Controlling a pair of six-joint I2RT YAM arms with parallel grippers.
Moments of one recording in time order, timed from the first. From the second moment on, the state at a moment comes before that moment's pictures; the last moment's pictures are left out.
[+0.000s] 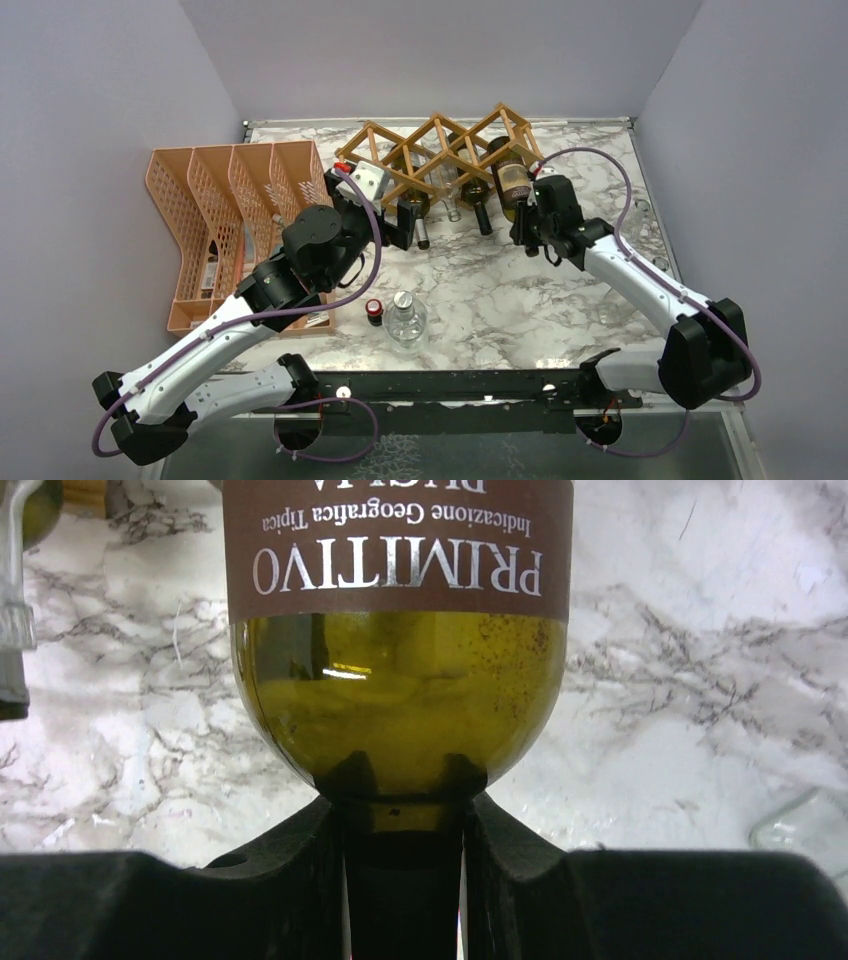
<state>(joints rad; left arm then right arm) -0.90 0.89 1.06 -0.22 -0.40 -0.03 0.42 1.28 0.90 -0.38 0.09 0.27</state>
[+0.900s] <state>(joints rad) -0.90 0.89 1.06 -0.23 -0.34 -0.05 0.41 1.61 1.25 -0.44 0.15 0.11</state>
